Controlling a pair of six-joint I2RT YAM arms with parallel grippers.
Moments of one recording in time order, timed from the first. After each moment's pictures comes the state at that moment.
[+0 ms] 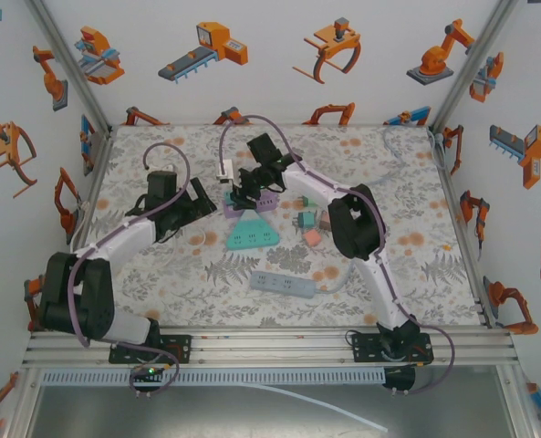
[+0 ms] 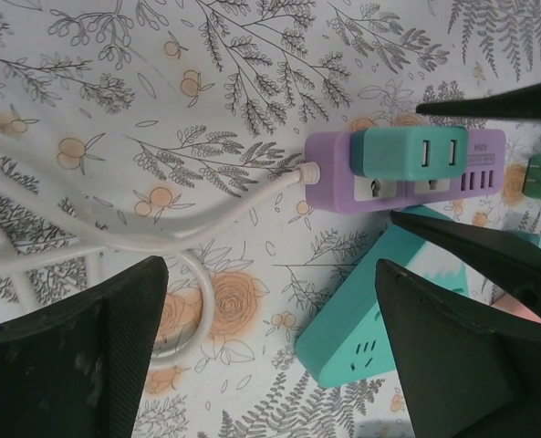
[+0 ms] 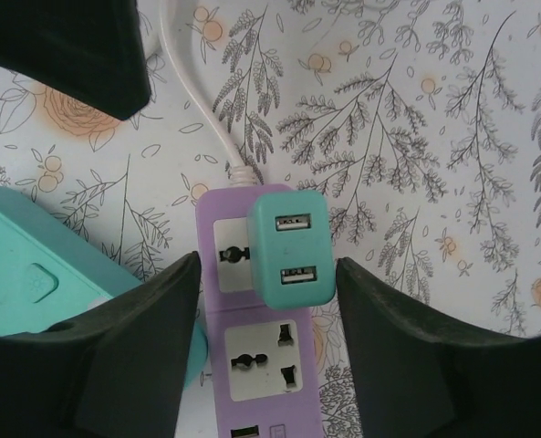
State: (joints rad) left arm -0.26 1.46 0.81 -0.09 0.08 -0.57; right arm 0.66 2.38 2.00 -0.52 -0.72 -0.89
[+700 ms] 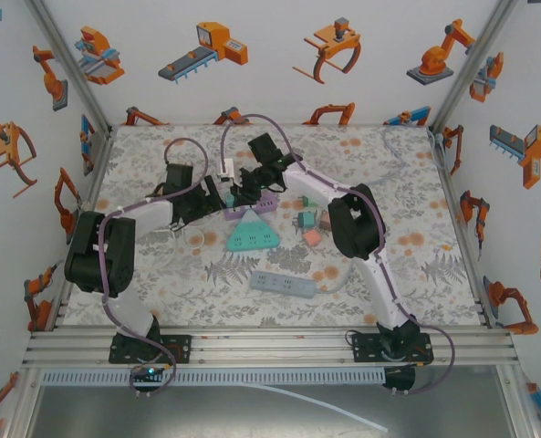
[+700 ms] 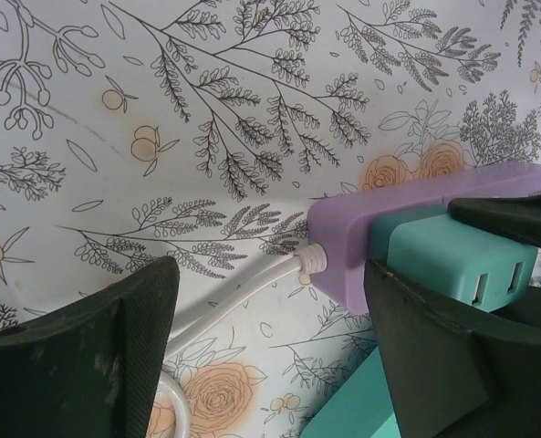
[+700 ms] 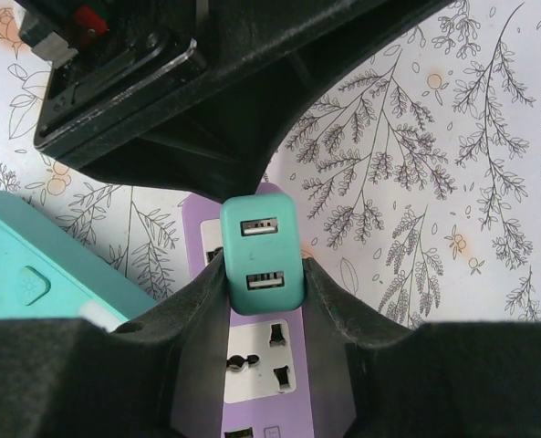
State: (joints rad) left arm -0.30 1.74 0.96 -0.04 0.10 -0.54; right arm 0.65 2.38 2.00 -0.51 -0.74 -0.87
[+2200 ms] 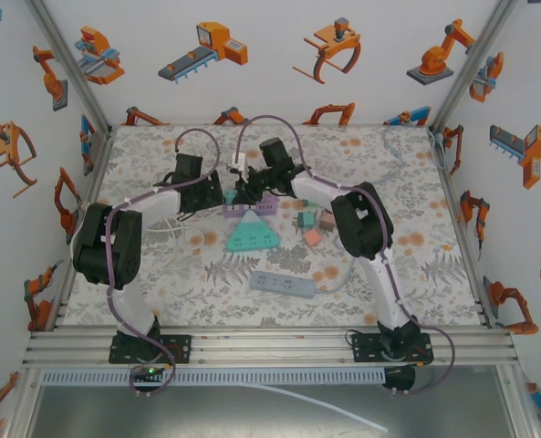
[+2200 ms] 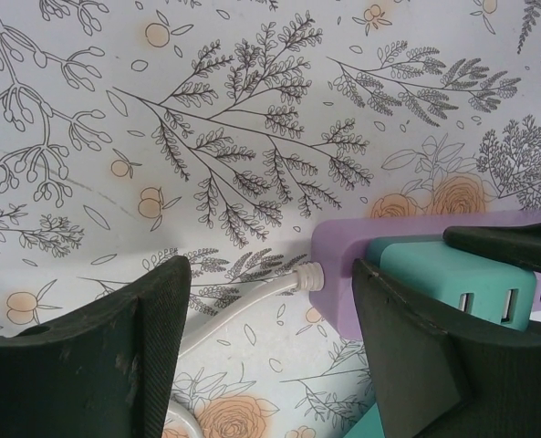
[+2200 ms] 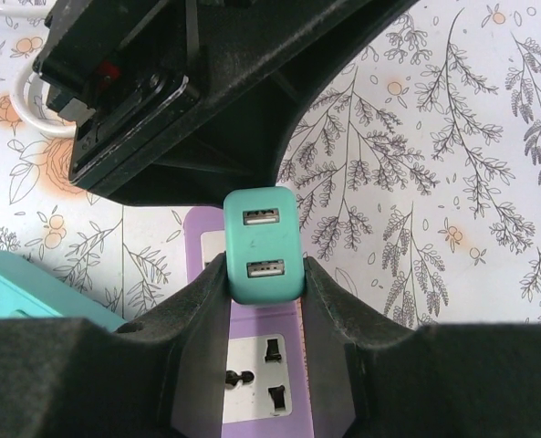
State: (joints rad) left arm -0.34 1.81 1.09 -0.14 -0.02 -0.43; right arm 0.61 2.32 1.75 -0.08 -0.82 -0.56
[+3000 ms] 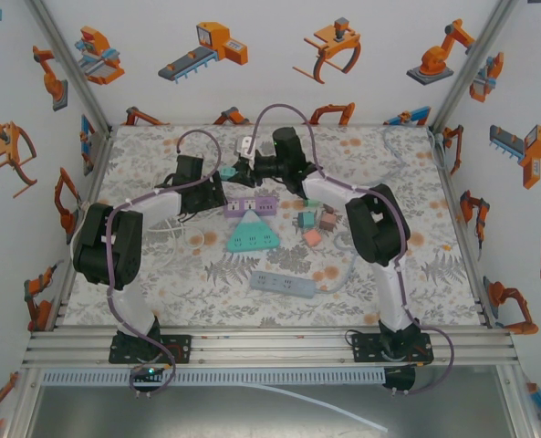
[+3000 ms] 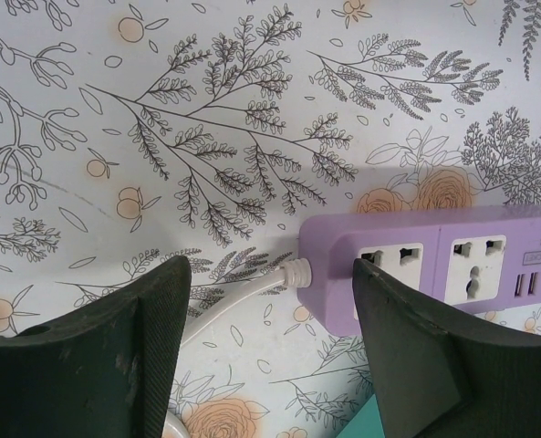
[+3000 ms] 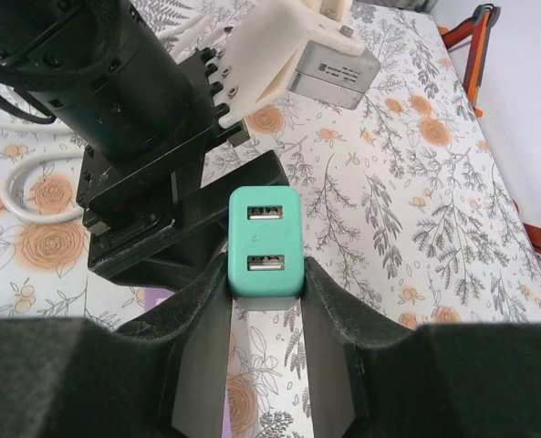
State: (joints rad) left arm -0.35 1.81 1.07 -0.11 0.01 -0.43; right arm 0.59 2.17 1.60 0.29 -0.84 -0.48
